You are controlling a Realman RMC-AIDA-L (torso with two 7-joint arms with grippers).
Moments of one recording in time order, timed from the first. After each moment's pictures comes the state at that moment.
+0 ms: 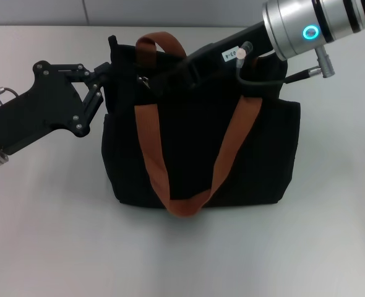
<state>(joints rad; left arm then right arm) -0.47 -2.07 0.41 0.38 1.78 1.72 -0.51 0.93 2.08 -1.17 -0.89 -2.00 -1.46 2.32</state>
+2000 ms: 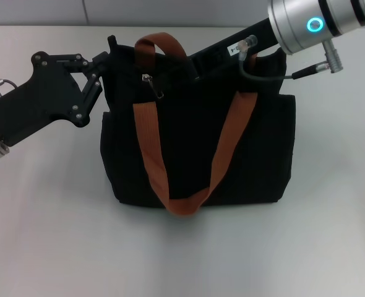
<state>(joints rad) -0.48 -2.07 0.41 0.38 1.76 1.70 -0.52 0.90 2.08 -1.21 -1.02 -2.07 -1.45 2.50</state>
